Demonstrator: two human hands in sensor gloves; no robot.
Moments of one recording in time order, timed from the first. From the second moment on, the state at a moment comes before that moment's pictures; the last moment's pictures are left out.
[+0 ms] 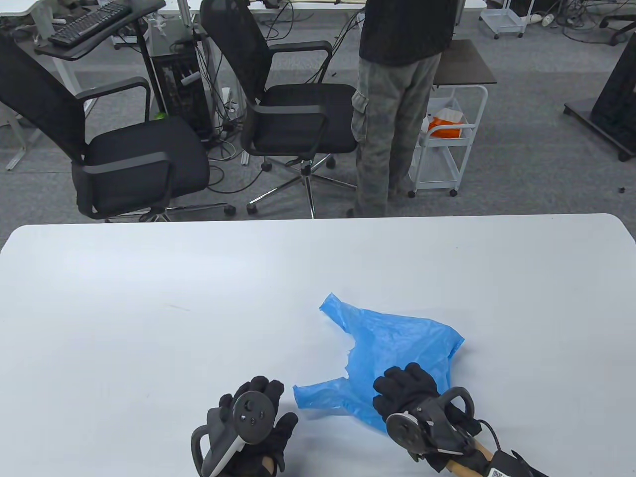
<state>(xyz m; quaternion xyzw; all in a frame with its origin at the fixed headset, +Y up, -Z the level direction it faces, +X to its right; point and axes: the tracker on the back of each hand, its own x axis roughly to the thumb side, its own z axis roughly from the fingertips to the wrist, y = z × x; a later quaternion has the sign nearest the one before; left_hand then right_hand) -0.159 -0.722 -0.264 -0.06 0.00 0.18 0.98 0.135 -0.727 -0.284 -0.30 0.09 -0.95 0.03</state>
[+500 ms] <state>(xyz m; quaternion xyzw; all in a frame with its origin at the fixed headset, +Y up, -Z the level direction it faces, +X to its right) -0.155 -0.725 -0.264 -0.08 -0.01 0.18 0.98 0.226 -0.742 -0.295 -0.24 -0.21 -0.94 -0.07</state>
